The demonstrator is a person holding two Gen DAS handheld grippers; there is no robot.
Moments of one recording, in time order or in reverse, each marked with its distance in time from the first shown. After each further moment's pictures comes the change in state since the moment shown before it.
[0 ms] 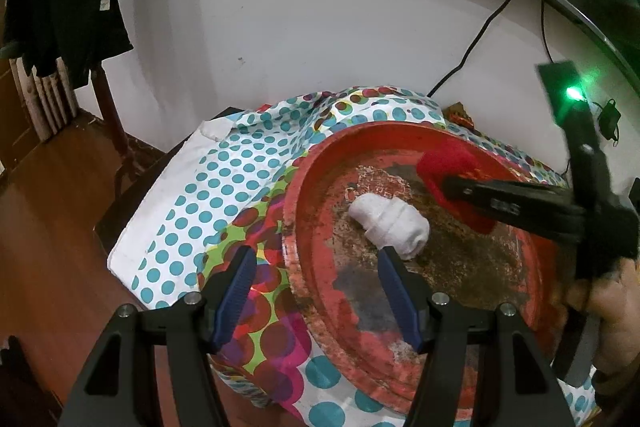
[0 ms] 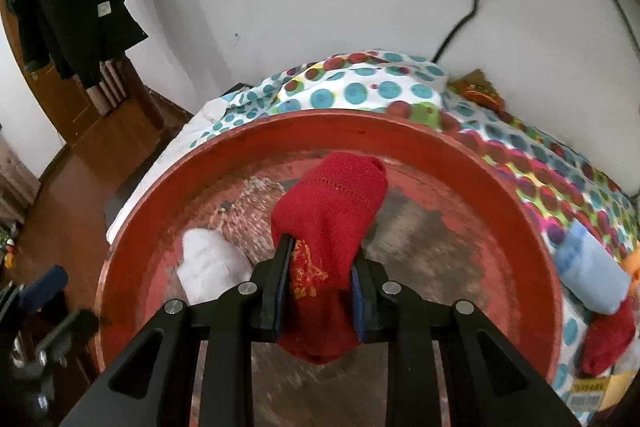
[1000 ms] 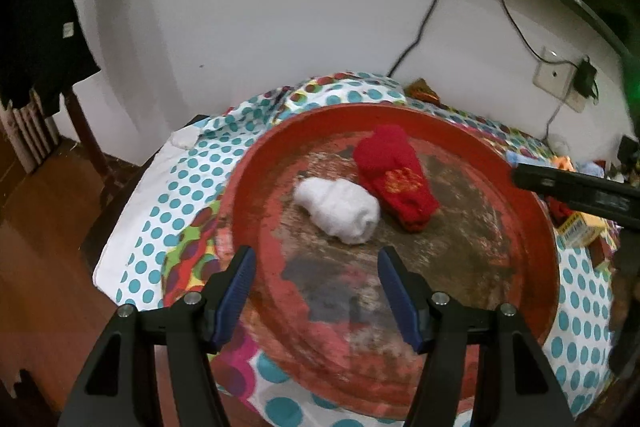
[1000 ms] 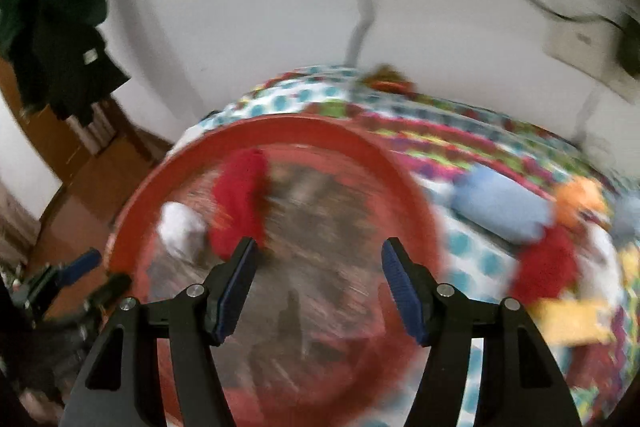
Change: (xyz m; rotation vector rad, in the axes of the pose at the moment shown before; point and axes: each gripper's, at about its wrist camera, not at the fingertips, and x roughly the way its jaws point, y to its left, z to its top) left arm 0.006 -0.045 -0.012 0.128 0.014 -0.042; right arm -0.084 -0.079 -0.065 0.140 -0.093 -0.051
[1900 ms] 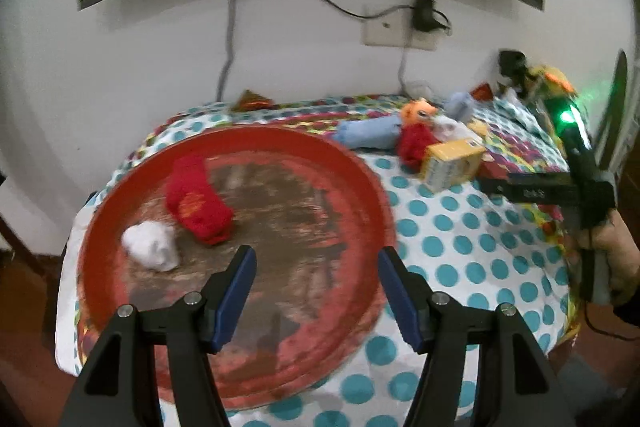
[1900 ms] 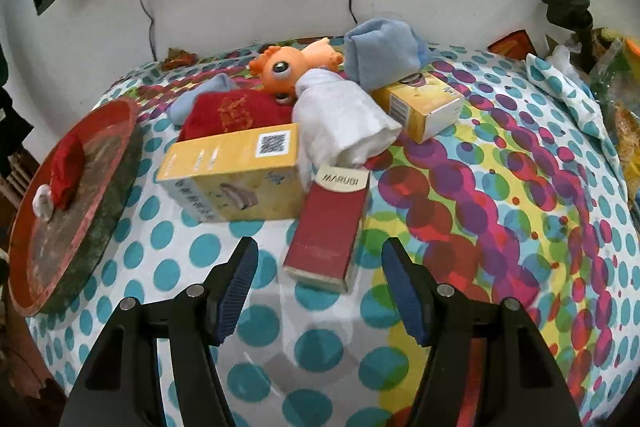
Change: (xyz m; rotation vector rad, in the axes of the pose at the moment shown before) left arm -0.034 -0.136 -0.021 0.384 -0.050 -0.277; right arm -0.044 -0.184 -0.110 0.262 0.005 -0.257
